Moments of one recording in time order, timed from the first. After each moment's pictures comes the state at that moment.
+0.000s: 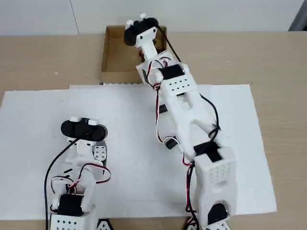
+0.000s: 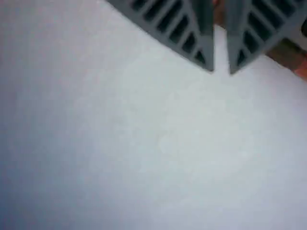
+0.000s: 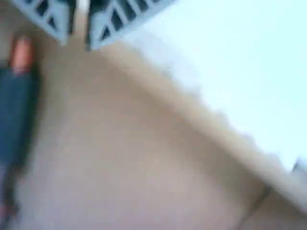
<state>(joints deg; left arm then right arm) 1.1 -103.4 96.7 50.6 -0.8 -22.7 28.0 -24.6 48.5 9.5</state>
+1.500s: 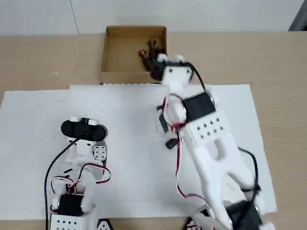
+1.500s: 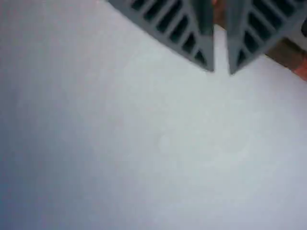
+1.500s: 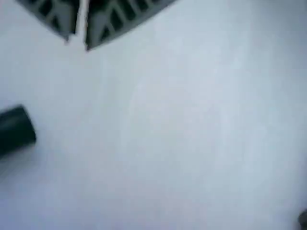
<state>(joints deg) 1.1 -103.4 96.7 50.6 -0.9 -27.8 -18.5 5.4 97.1 -20.2</state>
